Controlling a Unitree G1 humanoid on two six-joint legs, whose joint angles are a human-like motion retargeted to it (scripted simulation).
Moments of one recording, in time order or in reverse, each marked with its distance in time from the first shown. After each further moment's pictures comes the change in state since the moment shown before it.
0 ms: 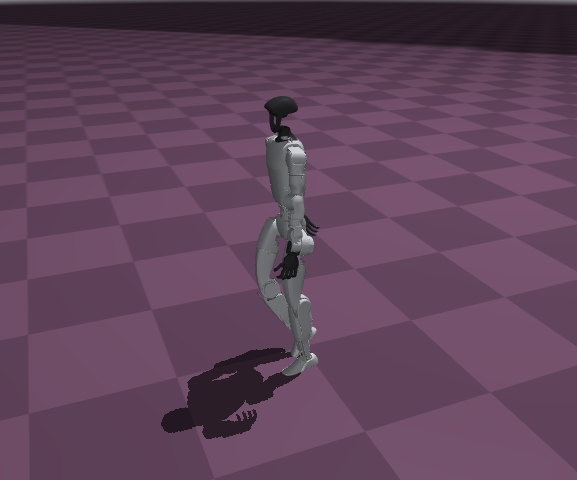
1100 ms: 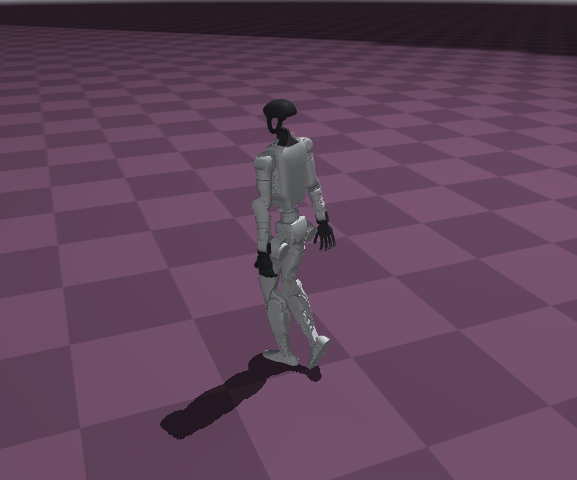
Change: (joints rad) left arm 0.187 -0.090 0.016 0.116 -0.028 -0.030 0.117; right arm -0.083 -0.035 -0.021 -0.022 0.078 -0.012 -0.101; waist 0.092 -0.035 -0.030; left_leg -0.027 -0.096 0.023 0.032 -0.047 0.091; right_leg 0.140 0.050 0.046 0.100 0.129 -0.040
